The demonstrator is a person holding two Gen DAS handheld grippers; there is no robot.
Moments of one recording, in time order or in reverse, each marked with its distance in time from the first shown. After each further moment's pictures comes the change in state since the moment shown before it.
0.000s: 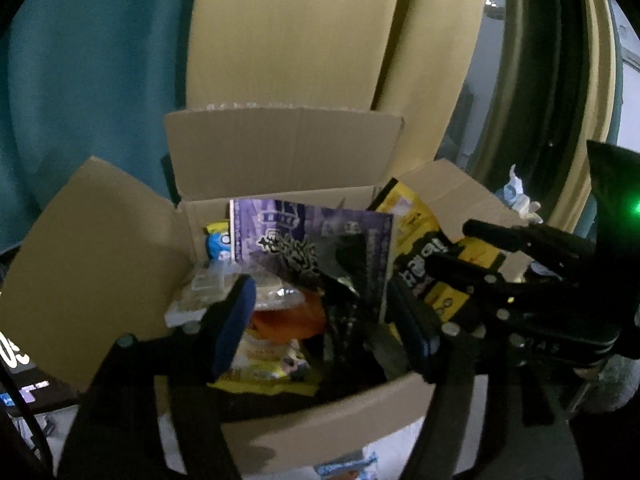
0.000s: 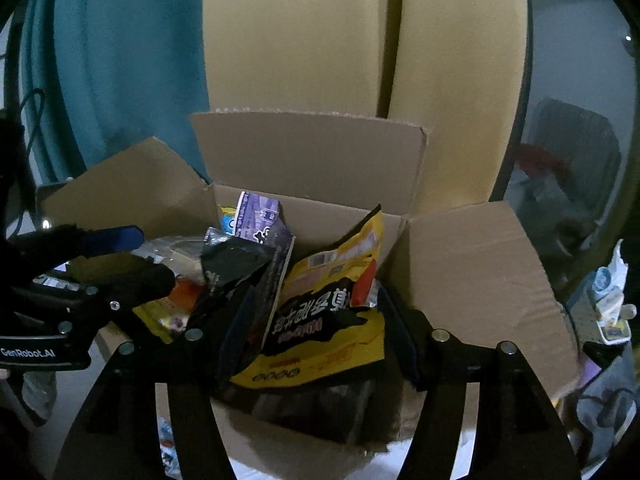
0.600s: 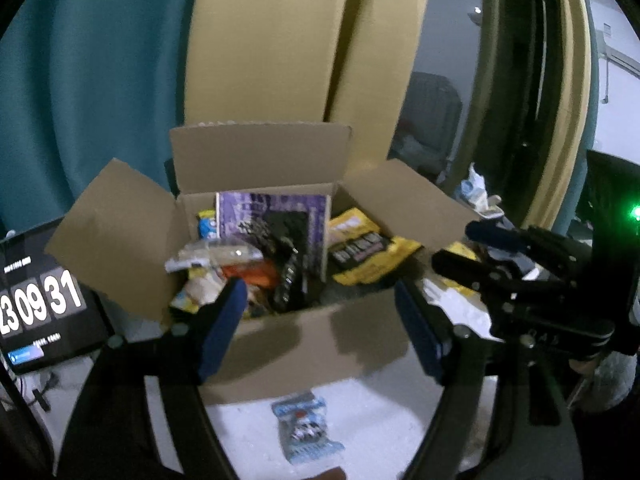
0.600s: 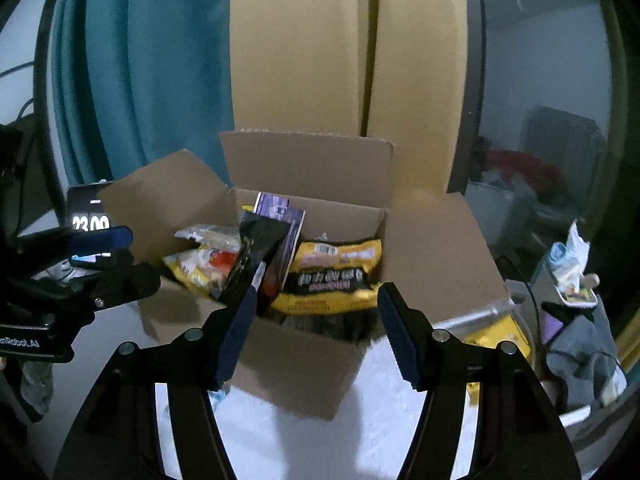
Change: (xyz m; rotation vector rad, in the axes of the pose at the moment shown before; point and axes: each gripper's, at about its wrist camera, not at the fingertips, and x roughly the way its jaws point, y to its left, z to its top) left arm -0.077 -0.051 -0.035 0.008 -0.030 -0.021; right arm -0.092 0.005 -0.035 0.016 -0.056 -0.011
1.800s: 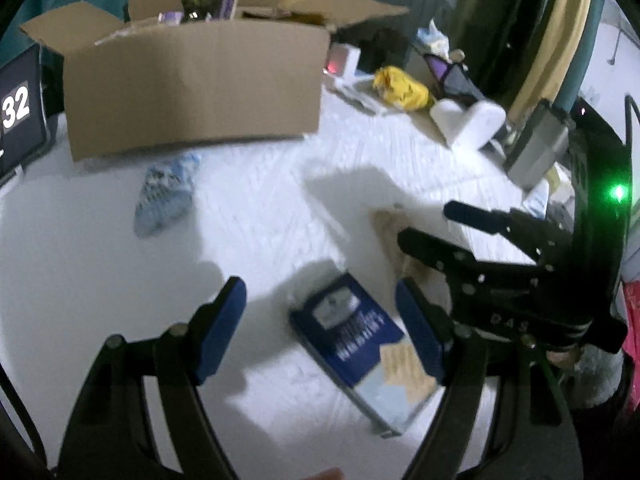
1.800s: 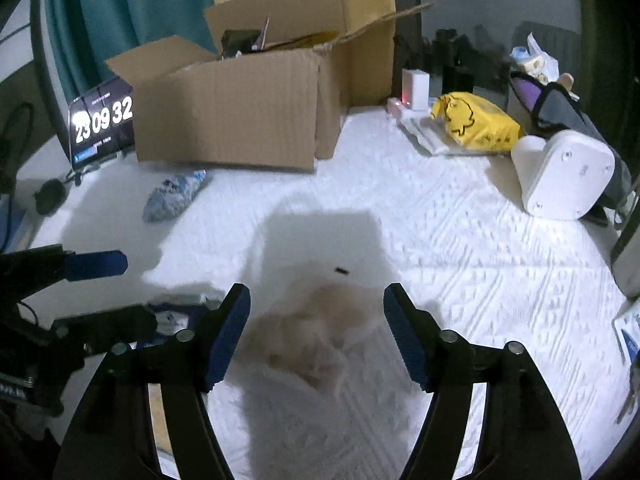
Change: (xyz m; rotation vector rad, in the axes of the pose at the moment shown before) left arm 0.012 -0.109 -0.180 -0.057 0.356 -0.053; right arm -0.036 -0.019 -0.199 0.128 0.257 0.024
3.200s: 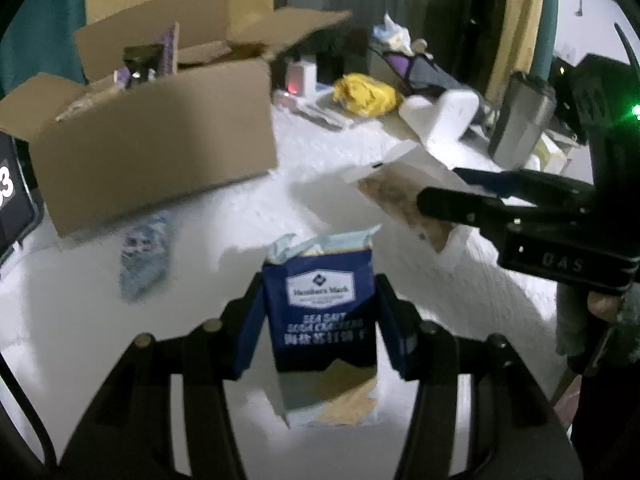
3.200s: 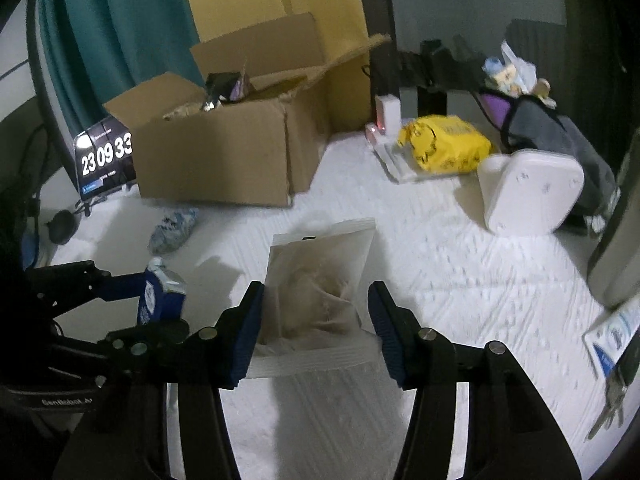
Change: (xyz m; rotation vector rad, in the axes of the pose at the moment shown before) left arm -0.001 -0.026 0.017 0.179 -0.064 0.029; right arm -0.038 -0.031 0.021 0.052 -0.062 0.025
